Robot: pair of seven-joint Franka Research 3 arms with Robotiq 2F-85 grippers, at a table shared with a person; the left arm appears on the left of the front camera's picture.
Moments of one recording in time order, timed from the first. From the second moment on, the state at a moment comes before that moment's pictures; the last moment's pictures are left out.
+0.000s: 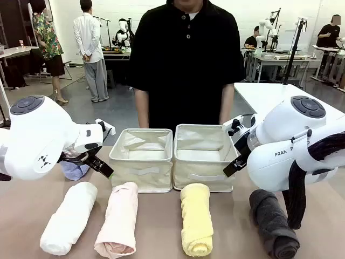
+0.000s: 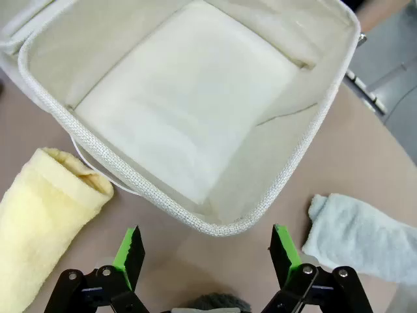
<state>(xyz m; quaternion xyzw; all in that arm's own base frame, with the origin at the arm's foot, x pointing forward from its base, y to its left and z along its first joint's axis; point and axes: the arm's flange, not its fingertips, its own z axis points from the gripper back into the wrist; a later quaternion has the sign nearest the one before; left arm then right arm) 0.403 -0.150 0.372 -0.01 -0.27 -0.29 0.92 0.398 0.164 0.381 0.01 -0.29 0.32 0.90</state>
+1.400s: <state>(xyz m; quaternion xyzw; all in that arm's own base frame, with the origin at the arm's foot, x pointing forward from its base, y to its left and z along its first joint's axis) 0.405 -0.152 0.381 -0.01 -0.27 -0.30 0.92 0.397 0.166 0.392 0.00 -0.29 0.32 0.90</state>
